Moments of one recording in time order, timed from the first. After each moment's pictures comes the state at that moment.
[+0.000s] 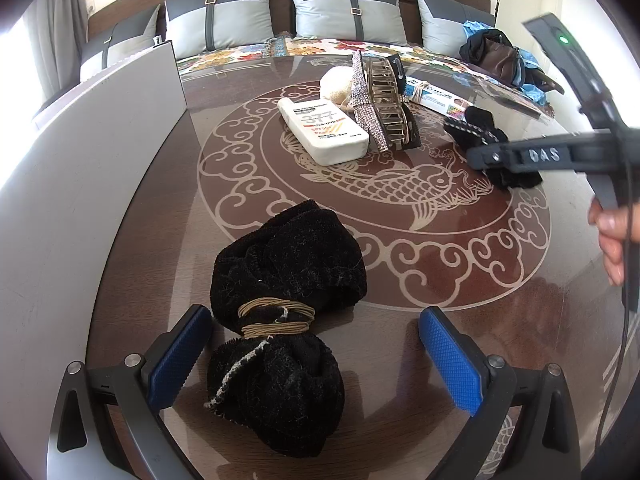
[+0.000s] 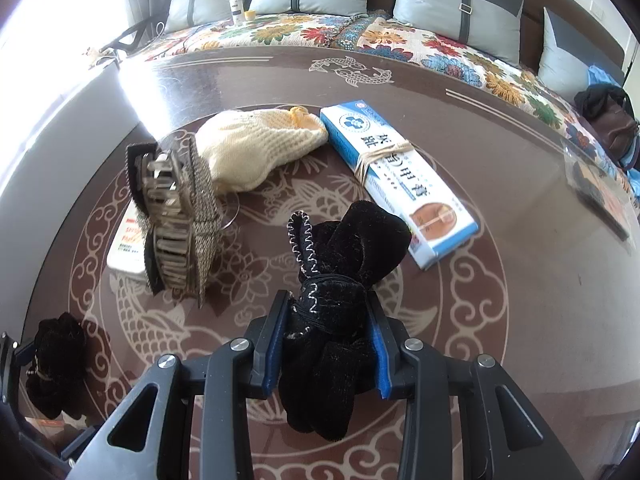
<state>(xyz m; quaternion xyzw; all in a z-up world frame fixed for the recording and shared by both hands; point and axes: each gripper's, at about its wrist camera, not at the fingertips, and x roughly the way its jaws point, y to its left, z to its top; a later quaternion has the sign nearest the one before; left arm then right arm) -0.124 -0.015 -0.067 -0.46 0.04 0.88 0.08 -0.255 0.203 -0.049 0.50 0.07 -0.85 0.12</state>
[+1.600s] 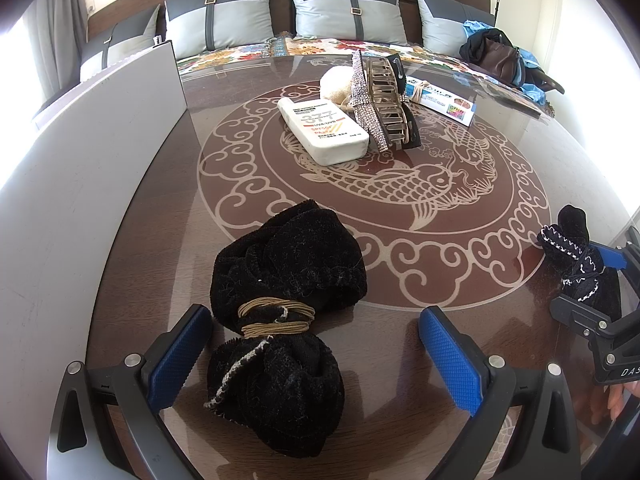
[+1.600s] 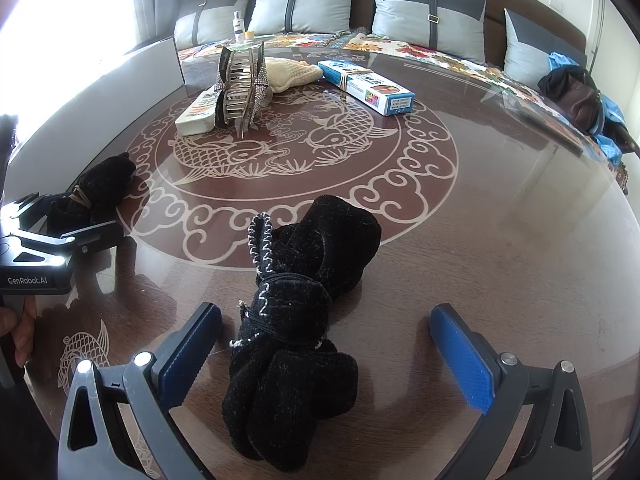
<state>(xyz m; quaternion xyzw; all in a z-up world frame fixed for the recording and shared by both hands) -0.124 -0.014 -0.067 -0.46 0.04 0.88 0.08 -0.111 0.236 -0.066 0.46 0.06 -0.88 0.10</state>
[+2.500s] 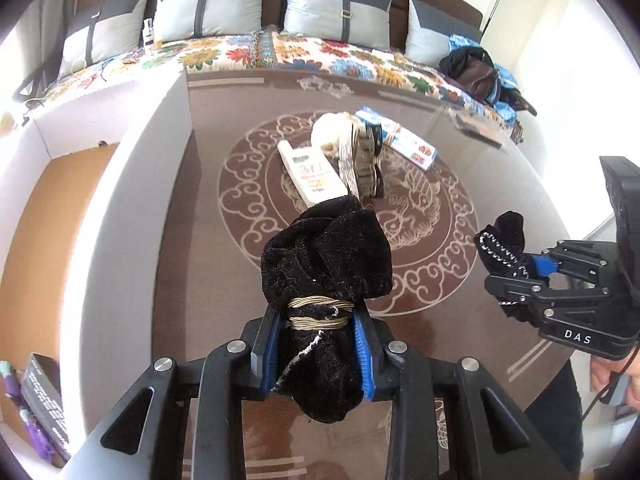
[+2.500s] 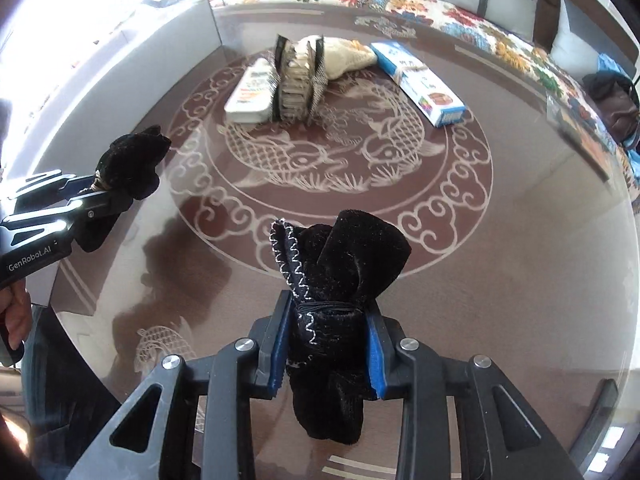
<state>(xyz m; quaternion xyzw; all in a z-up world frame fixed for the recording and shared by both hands) -0.112 -0.067 0.044 -0.49 -0.04 0.86 0.14 -0.137 0.172 0.019 0.55 0.10 -0.81 0.16</state>
